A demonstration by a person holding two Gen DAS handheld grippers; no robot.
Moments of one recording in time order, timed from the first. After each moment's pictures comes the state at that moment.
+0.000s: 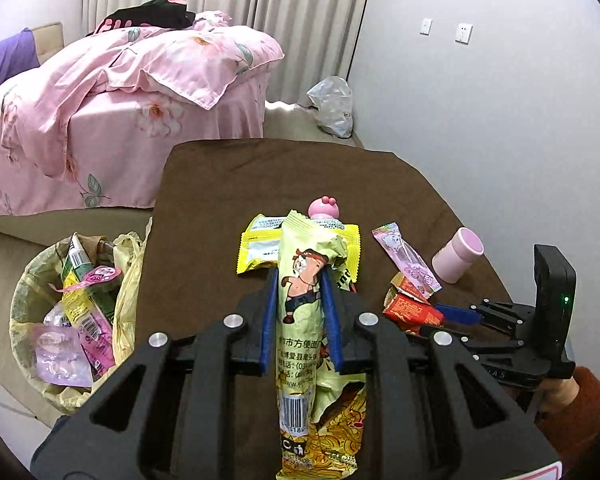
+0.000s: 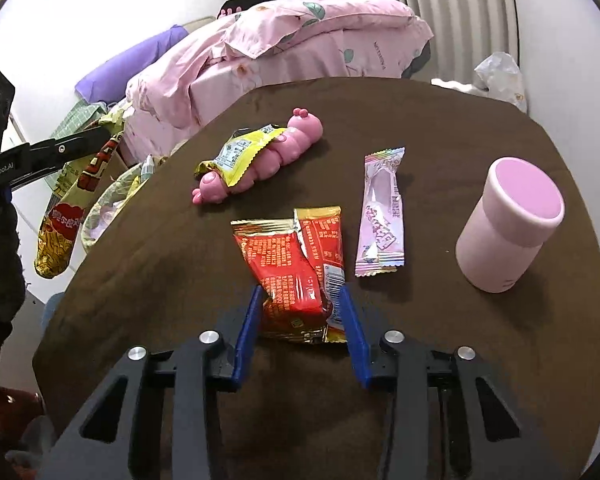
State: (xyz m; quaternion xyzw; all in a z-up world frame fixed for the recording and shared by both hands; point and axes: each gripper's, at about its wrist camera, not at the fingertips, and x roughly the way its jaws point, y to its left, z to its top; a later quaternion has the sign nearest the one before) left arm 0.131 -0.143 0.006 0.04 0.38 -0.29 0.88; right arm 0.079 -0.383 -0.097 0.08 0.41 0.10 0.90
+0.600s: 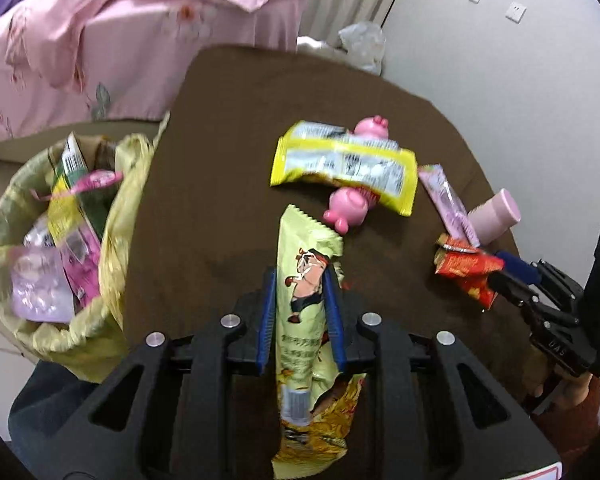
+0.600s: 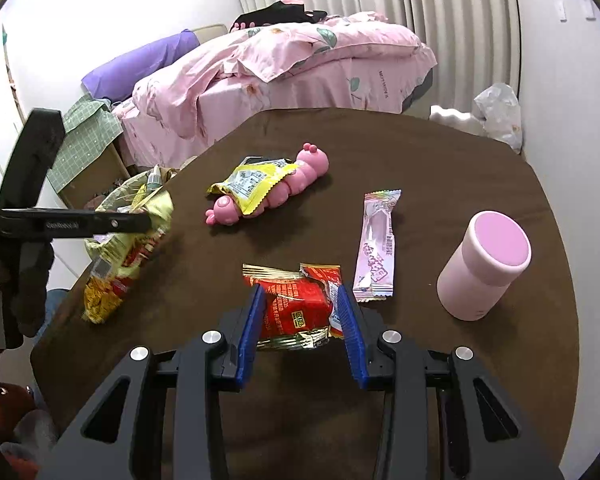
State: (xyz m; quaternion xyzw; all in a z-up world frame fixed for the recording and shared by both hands) left arm 0.152 -0.127 -0.055 0.01 0.51 -0.25 0.82; right arm 0.070 -0.377 -0.068 0.05 0.38 0.09 0.92
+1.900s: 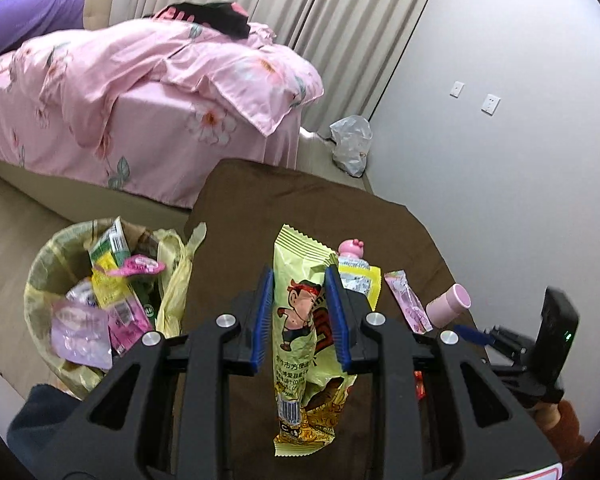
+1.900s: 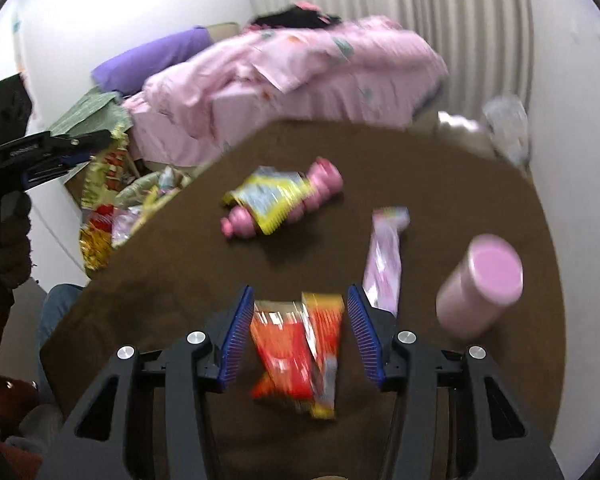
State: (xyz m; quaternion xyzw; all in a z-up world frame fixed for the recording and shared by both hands) left arm 0.143 -0.070 0.030 -0.08 0.37 -0.26 0.89; right arm 0.065 -0.374 -0.051 0.04 0.39 0.10 0.92
